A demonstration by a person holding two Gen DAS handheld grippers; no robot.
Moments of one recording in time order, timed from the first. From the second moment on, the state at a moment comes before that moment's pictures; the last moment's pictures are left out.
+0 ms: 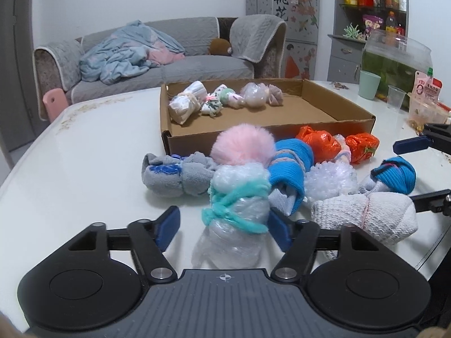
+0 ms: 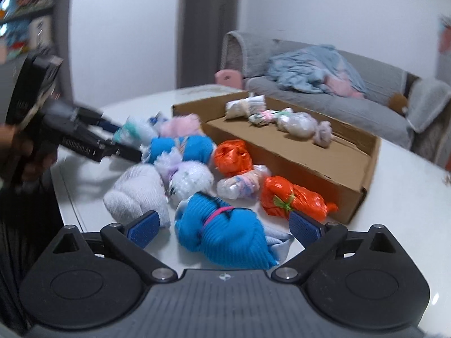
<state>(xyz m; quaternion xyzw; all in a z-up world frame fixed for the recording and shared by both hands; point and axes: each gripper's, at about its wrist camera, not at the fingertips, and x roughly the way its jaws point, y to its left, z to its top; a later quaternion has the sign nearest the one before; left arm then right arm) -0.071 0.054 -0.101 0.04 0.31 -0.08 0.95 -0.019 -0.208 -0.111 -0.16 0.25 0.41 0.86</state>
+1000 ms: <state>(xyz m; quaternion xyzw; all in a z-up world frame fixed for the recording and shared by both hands) -0.048 0.035 0.000 0.07 0.26 -0.12 0.96 0.026 -0.243 -0.029 -0.08 0.22 0.40 0.89</state>
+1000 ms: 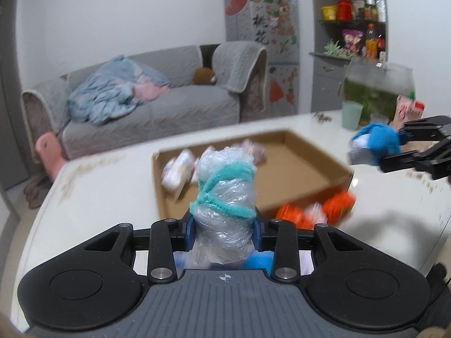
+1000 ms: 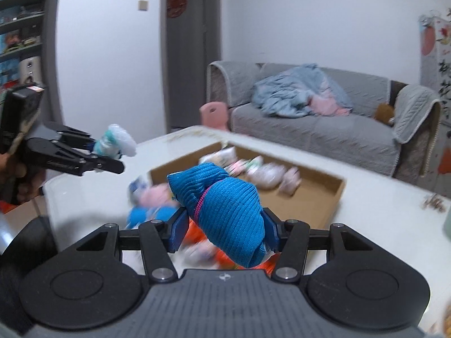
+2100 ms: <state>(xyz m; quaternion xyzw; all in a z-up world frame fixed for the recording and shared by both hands) 0.232 -0.089 -0.078 0.05 0.37 -0.18 0.91 0.200 -0.200 -0.055 -0.10 0.33 0.21 0.92</state>
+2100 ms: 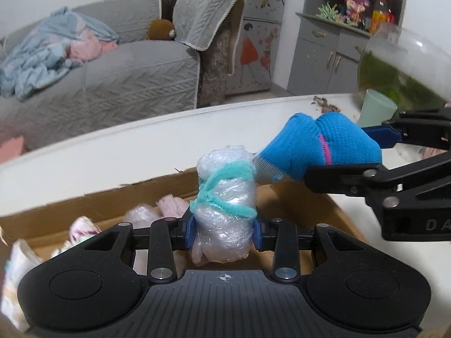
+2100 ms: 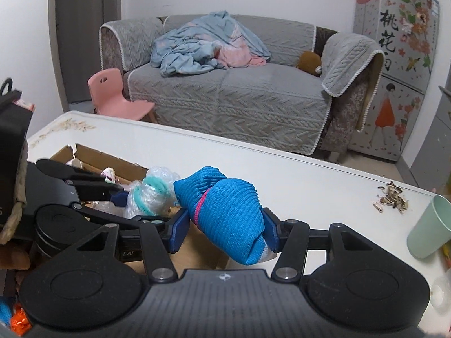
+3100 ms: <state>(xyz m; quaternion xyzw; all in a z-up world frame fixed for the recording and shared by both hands) 0.215 -0.107 -0.080 0.22 0.37 -0.14 0.89 0.207 -0.166 -0.060 -0.18 0.34 0.24 0.89</state>
